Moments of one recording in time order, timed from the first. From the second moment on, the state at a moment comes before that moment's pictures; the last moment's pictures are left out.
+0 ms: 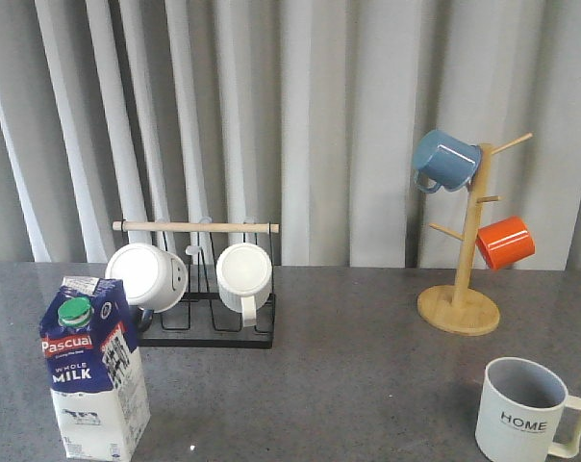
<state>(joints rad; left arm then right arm) -0.01 0.83 -0.68 -0.03 0.22 0.04 0.08 0.68 -0.57 0.05 0.23 -0.15</state>
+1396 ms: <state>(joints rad) -0.01 0.83 -0.68 -0.03 0.22 0.04 -0.06 1.52 -0.25 0.11 -0.95 -0.15</state>
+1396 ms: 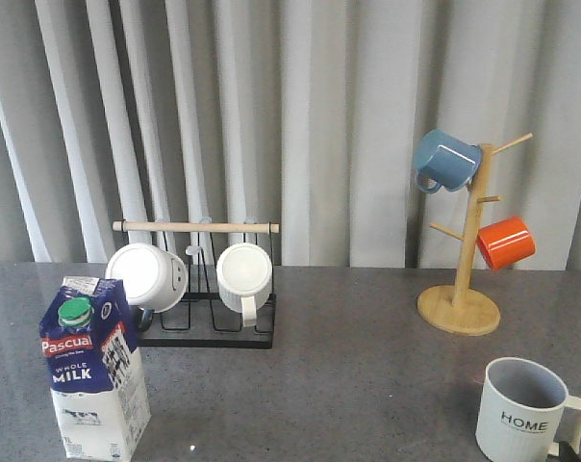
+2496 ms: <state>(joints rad) -0.01 0.83 -0.68 -0.03 0.22 0.04 -0.11 1.74 -0.42 0.18 -0.97 -0.13</state>
